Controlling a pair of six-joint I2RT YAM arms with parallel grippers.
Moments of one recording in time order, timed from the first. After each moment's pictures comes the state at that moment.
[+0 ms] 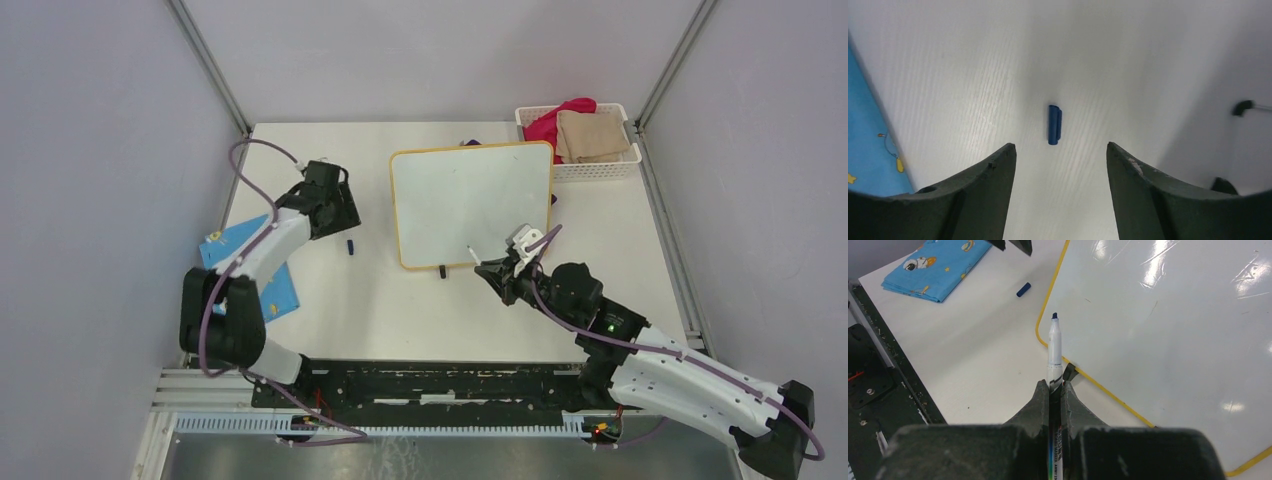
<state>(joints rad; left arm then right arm) -0.23 1.58 1.07 -0.52 -0.20 -0.48 0.94 0.68 0.51 0.01 0.11 0.07</state>
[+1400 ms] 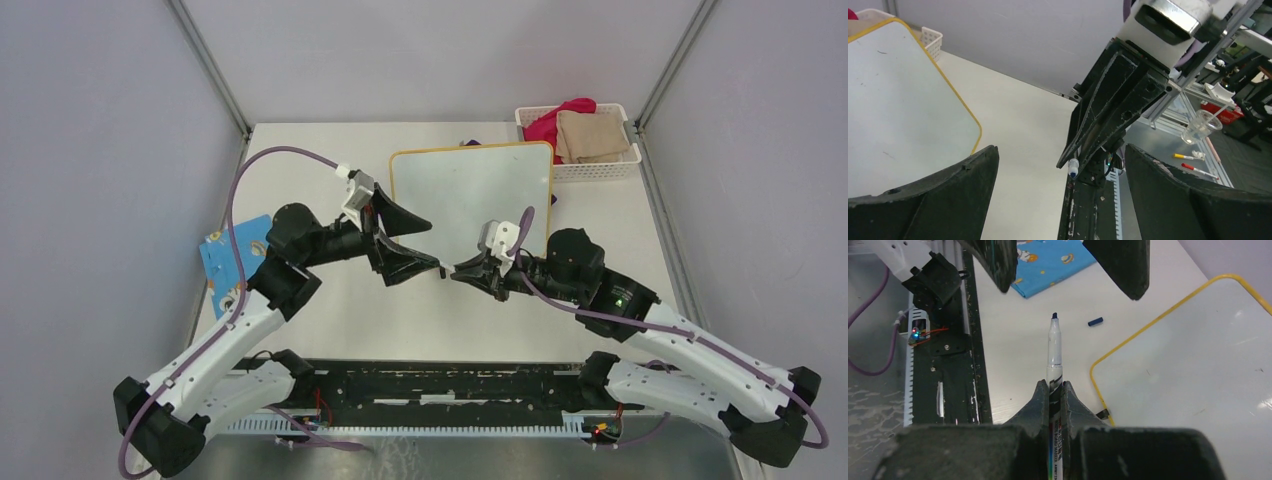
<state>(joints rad) -0.59 0.93 0.82 0.28 0.77 -0.45 0.94 0.83 0.85 -0.20 -0.29 -0.19</state>
